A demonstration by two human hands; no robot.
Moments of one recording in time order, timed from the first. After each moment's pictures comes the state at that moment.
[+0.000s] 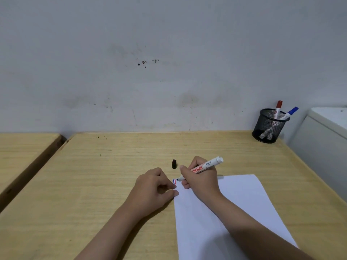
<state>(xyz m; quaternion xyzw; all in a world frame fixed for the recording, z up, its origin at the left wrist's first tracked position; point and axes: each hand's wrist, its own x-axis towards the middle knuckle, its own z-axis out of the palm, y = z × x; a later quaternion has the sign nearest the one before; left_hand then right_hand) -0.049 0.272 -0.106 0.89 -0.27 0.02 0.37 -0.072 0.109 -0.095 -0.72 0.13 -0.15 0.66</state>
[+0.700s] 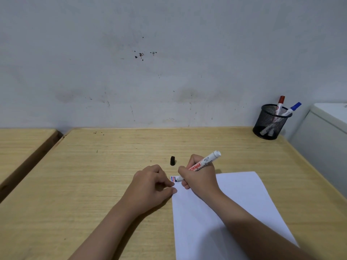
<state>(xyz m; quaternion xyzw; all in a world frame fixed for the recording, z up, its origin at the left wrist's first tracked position) -0.047 0.270 -0.103 0.89 -0.28 0.02 0.36 -0.069 0.106 -0.097 -0.73 0.14 -0.11 0.66</state>
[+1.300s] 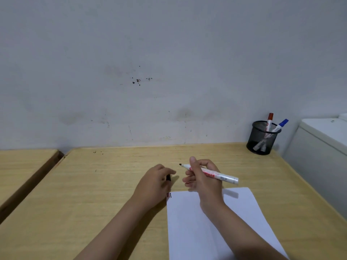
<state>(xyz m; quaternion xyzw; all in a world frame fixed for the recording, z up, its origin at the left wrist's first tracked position) -0.016 0.235 -0.085 0.91 -0.27 0.06 0.32 -0.072 0.095 -0.068 -0.55 0.15 -0.20 0.80</state>
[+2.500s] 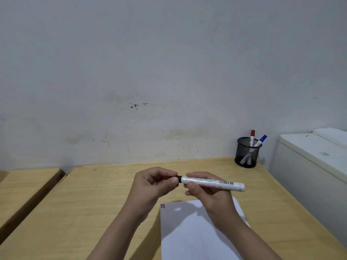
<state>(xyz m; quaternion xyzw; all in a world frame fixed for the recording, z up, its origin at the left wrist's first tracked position) -0.089 0.227 -0.003 0.61 -0.20 -0.07 0.76 -0.149 0.071 -0.022 -0.64 -0.08 -0.22 0.73</state>
